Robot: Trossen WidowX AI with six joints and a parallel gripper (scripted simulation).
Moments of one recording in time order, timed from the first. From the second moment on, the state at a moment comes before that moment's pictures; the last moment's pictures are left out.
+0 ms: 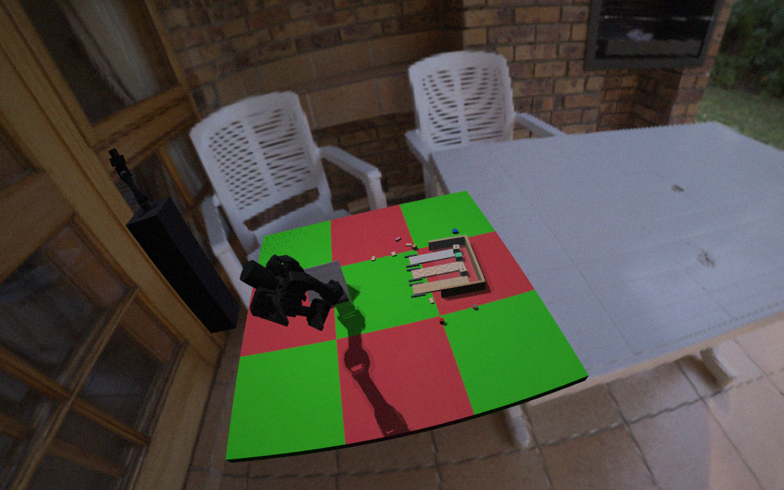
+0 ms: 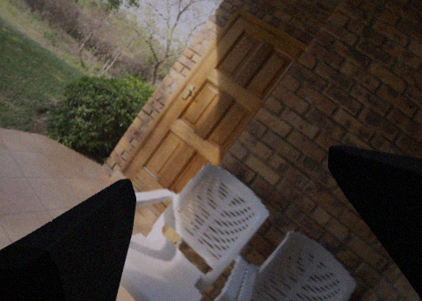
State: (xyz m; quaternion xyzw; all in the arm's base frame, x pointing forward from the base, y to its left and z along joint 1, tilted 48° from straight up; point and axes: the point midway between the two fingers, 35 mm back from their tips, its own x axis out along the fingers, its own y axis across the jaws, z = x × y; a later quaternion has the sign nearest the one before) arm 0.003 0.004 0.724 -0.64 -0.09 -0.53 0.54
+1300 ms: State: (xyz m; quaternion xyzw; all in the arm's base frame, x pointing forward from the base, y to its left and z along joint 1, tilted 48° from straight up) arm 0.379 -0.043 0.398 -0.32 0.13 -0.20 0.92
